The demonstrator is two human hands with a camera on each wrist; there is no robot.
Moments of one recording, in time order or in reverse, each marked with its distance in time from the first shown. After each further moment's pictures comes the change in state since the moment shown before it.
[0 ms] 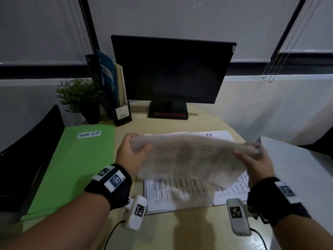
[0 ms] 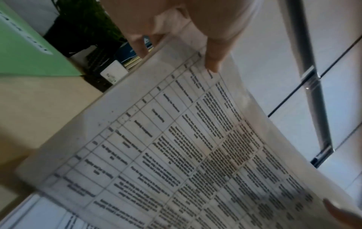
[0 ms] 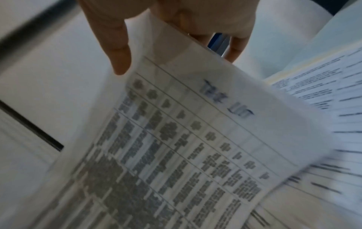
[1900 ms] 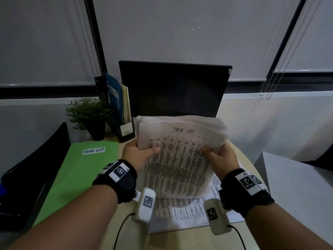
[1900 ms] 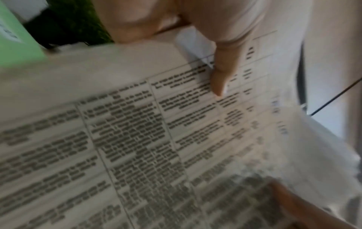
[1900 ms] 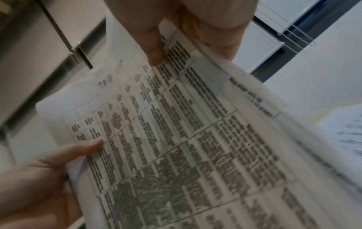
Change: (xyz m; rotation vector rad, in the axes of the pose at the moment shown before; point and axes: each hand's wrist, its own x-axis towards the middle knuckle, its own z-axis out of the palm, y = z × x) left_hand 0.023 0.046 -0.005 -0.066 -0.148 -0.061; right_hand -0.006 -0.044 0.086 -0.231 -0.194 0.020
